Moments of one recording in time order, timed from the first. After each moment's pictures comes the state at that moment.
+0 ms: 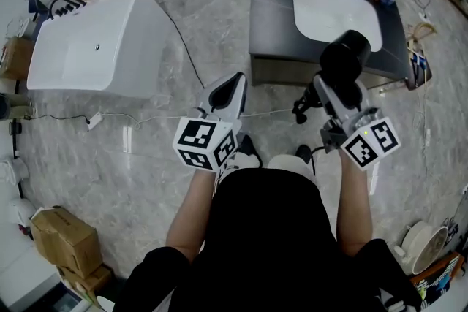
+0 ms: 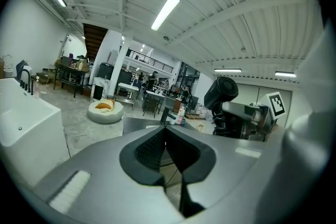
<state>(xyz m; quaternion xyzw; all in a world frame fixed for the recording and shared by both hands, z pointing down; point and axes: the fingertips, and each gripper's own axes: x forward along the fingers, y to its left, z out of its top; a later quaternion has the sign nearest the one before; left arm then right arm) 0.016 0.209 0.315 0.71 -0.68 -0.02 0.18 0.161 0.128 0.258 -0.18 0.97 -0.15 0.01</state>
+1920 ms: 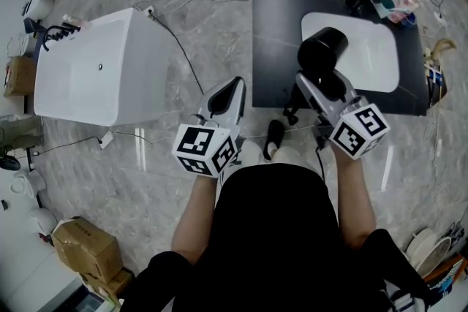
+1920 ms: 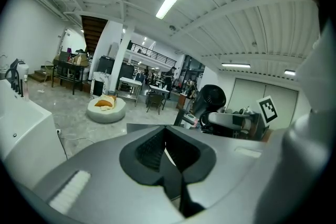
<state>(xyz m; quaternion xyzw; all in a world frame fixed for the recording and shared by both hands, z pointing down) -0.090 0.008 0.331 0.70 -0.68 0.01 0.21 0.025 -0.077 0.317 -0.15 0.96 -0.23 -0.04</state>
